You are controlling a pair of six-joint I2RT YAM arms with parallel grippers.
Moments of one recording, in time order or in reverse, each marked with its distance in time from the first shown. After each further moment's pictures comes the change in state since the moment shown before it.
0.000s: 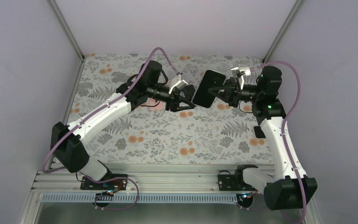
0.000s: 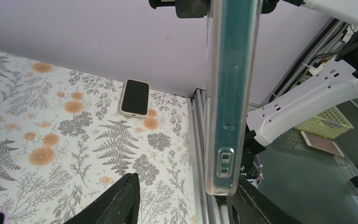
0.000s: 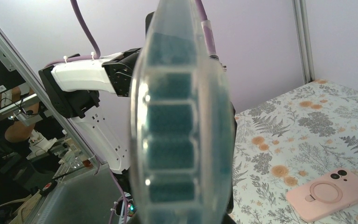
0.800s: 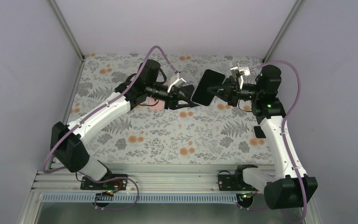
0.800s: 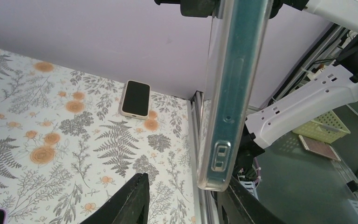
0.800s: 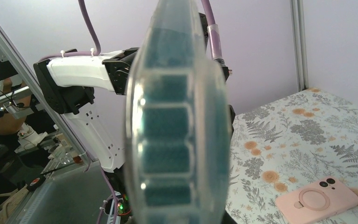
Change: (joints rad) left arm 0.022 0.002 -0.003 0.010 0.007 -0.017; right arm 0.011 0.008 0.014 0.000 0.011 -0.050
